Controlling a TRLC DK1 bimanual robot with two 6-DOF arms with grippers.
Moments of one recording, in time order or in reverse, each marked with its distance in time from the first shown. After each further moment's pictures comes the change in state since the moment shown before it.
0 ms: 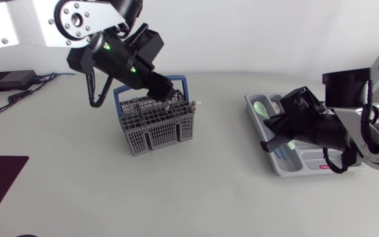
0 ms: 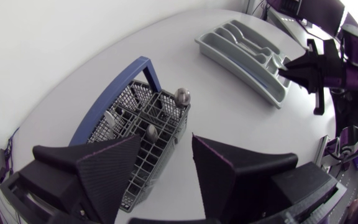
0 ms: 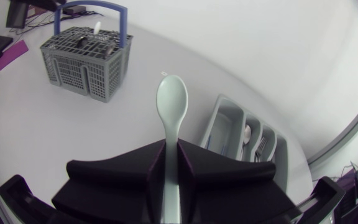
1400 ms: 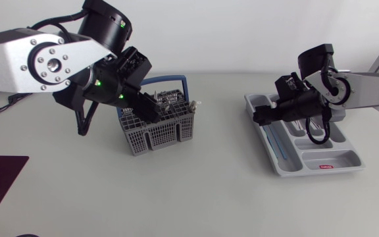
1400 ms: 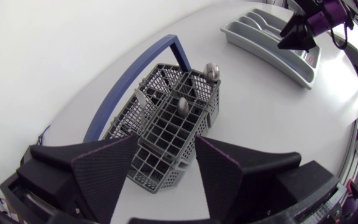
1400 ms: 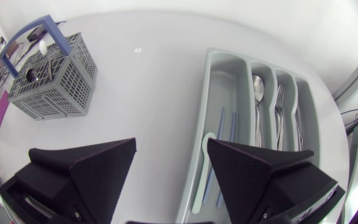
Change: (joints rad) left arm -0.030 -0.172 -0.282 0.178 -0.235 0.060; right arm -0.101 0.383 0.351 -0.232 -0.046 0.288
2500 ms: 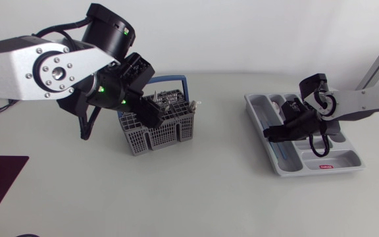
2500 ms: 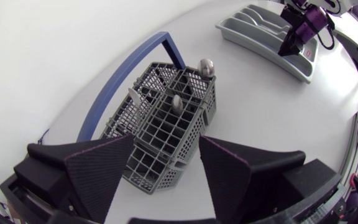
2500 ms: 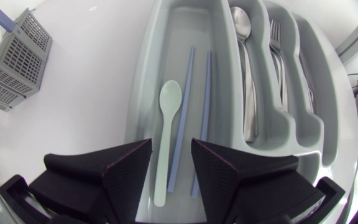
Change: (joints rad) left arm -0.014 0.000 -0.030 0.027 0.000 0.023; right arm -0.150 0.225 0.000 -0.003 -0.002 -0.043
